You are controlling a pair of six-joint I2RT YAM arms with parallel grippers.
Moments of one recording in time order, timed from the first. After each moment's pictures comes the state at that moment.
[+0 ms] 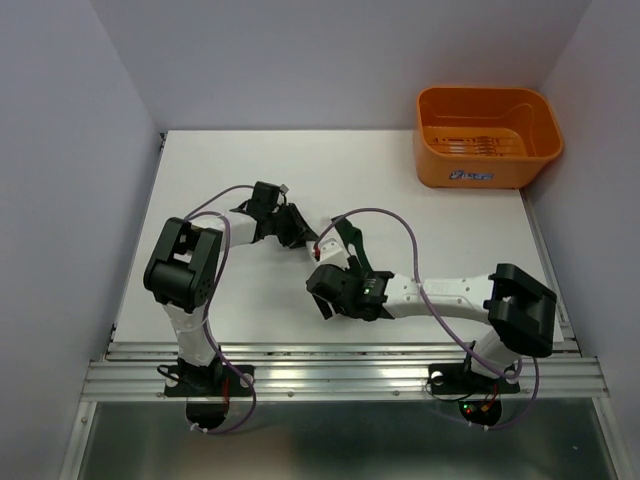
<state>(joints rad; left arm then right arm) -0.35 1.84 1.00 -0.01 0.52 -0.88 1.20 1.60 1.00 -0.43 0.54 0.53</state>
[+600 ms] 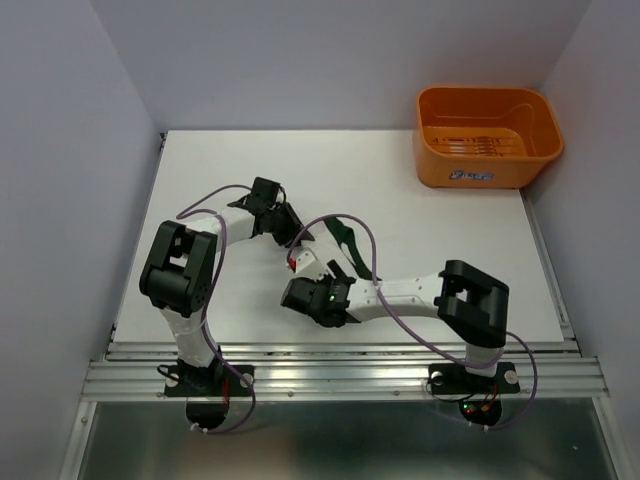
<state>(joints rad) -0.35 1.80 1.06 -0.22 0.40 -0.91 1.26 1.82 1.18 -0.51 0.70 0.47</state>
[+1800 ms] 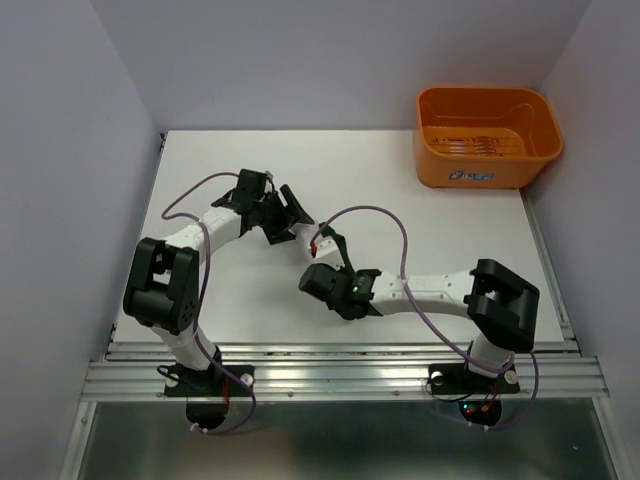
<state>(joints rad) -0.33 1.68 1.06 -0.26 0.41 -0.86 1.20 1.72 1.09 -0.45 0.63 0.59</state>
